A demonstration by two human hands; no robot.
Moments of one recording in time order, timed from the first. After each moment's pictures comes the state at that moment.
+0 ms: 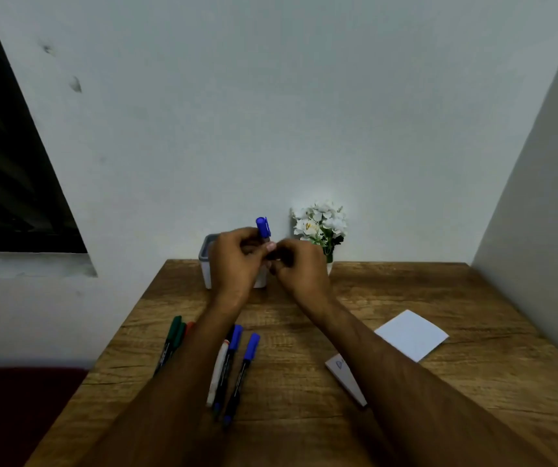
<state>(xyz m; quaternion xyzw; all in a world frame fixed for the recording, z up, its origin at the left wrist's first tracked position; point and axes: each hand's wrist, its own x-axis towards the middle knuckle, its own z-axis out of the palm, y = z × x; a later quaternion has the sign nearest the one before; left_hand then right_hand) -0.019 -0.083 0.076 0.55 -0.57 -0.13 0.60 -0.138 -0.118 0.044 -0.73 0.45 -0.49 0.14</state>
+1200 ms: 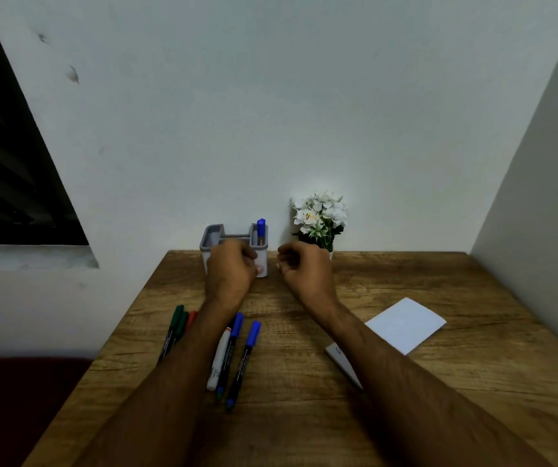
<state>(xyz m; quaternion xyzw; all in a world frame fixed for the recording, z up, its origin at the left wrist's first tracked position) 0.002 -0.094 0.040 0.68 -0.60 -0.08 0.41 -0.143 -0.108 0.024 -0.71 0.51 -0.47 0.15</state>
